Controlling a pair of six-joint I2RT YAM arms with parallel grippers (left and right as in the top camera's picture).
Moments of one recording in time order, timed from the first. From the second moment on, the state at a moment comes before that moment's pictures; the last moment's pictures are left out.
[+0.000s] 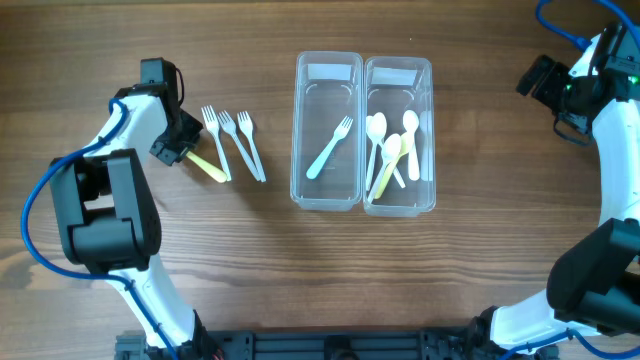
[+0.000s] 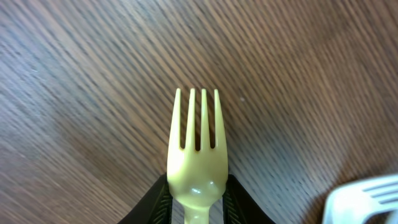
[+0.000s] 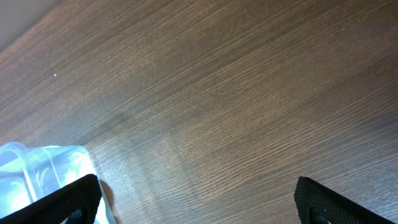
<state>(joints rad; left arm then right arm) 0.09 2.05 1.37 -0.75 -0.09 -0.83 -0.32 1.74 1.48 -0.77 -0.10 0.26</state>
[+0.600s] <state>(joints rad) -0.26 1.63 1.37 -0.70 0.07 -0.55 -0.32 1.74 1.48 -0.77 -0.10 0.26</state>
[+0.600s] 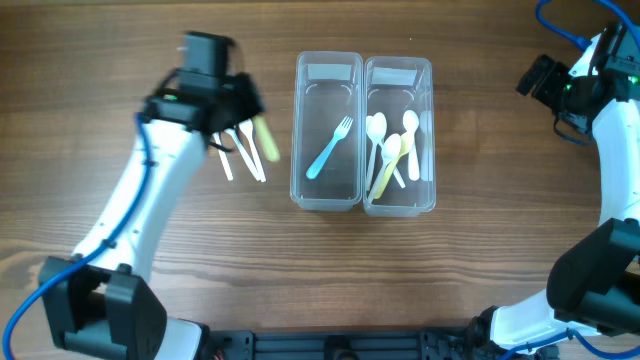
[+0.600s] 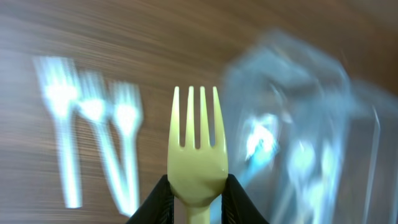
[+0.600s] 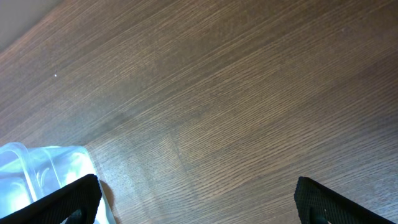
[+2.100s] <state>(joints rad) -0.01 2.09 1.43 -0.76 -0.02 -0.53 -0.32 1.74 1.48 -0.77 -0.10 0.26</state>
